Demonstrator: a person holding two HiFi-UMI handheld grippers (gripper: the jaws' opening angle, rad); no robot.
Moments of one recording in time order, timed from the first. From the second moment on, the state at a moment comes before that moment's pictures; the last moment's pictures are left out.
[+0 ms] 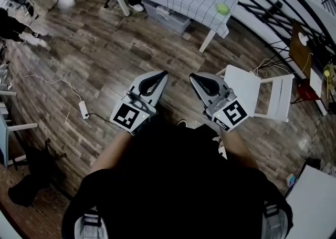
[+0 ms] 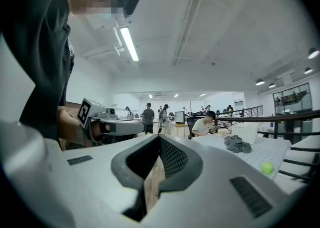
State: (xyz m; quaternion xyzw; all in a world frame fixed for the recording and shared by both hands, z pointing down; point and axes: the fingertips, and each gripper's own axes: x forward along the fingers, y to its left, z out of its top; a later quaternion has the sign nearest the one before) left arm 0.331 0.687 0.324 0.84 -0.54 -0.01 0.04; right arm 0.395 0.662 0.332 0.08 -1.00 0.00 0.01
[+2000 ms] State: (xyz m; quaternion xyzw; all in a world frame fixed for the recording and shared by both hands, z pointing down) left arm 0.092 0.351 0.326 0.87 -0.48 0.00 0.05; right arm 0.139 0.337 0.338 0.13 -0.99 0.01 0.02
